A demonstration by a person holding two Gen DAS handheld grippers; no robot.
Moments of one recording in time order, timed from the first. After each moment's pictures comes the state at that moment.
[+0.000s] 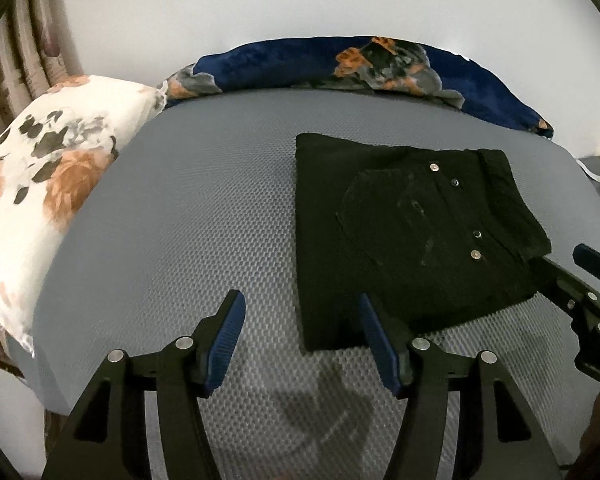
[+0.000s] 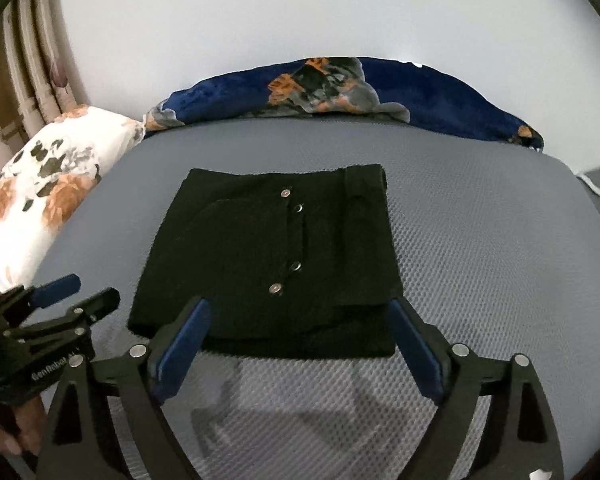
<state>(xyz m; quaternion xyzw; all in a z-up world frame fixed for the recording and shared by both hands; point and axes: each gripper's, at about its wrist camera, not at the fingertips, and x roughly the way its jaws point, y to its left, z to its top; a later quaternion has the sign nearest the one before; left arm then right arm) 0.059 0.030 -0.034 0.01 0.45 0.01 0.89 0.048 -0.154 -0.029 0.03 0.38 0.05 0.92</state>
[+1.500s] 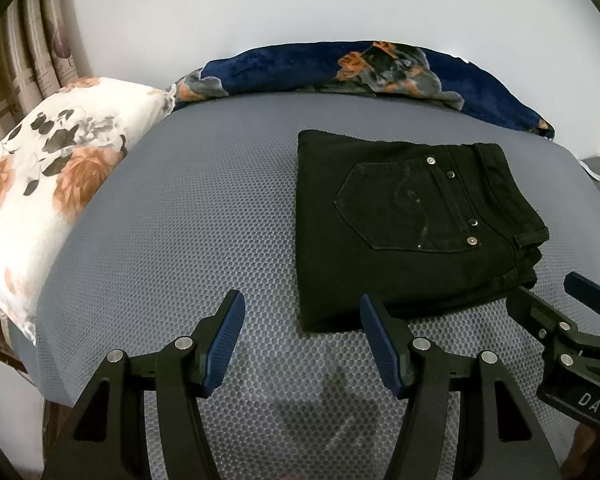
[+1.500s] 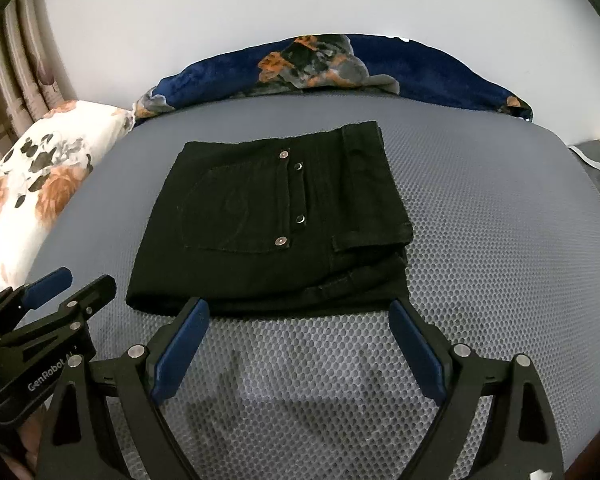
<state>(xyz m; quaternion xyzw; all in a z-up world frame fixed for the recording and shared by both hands) 0.040 0.027 -0.035 0.01 0.44 0.02 0.90 0.033 -0.142 -0.050 0.04 0.41 0.03 0.91</state>
